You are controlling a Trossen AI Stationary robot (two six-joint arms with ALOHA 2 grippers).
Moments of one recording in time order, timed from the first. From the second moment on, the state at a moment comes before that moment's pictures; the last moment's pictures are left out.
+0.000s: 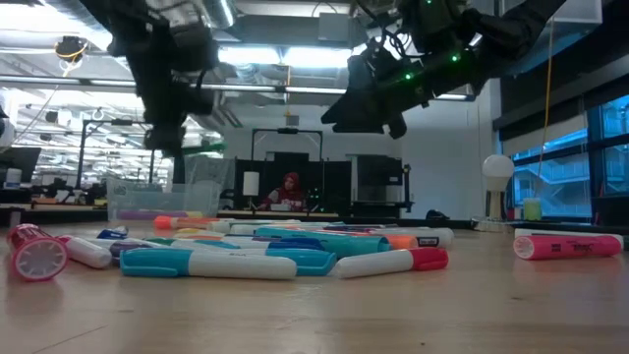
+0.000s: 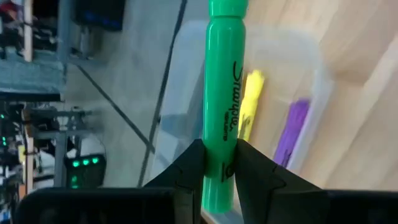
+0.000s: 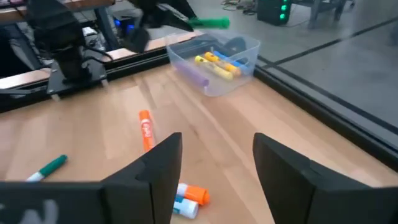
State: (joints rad) left arm 0.58 1.20 0.74 -0.57 -0.69 0.42; right arm -0.14 1.55 0.77 0.52 0.29 0.18
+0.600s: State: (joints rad) left arm 0.77 1.28 0.74 -0.57 -0.69 0.33; right arm -0.14 1.42 0.77 0.15 0.09 0.26
